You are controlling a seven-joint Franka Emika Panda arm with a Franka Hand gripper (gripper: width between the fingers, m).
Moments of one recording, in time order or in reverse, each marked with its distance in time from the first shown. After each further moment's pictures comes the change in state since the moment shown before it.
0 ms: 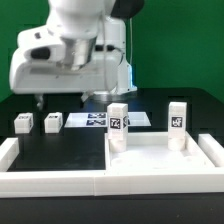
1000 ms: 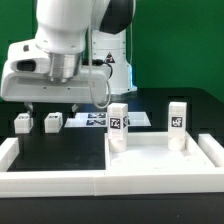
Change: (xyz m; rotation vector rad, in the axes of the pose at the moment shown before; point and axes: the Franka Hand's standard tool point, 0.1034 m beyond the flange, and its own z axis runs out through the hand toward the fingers) arm -0.025 0.012 0.028 0.015 -0.050 0.135
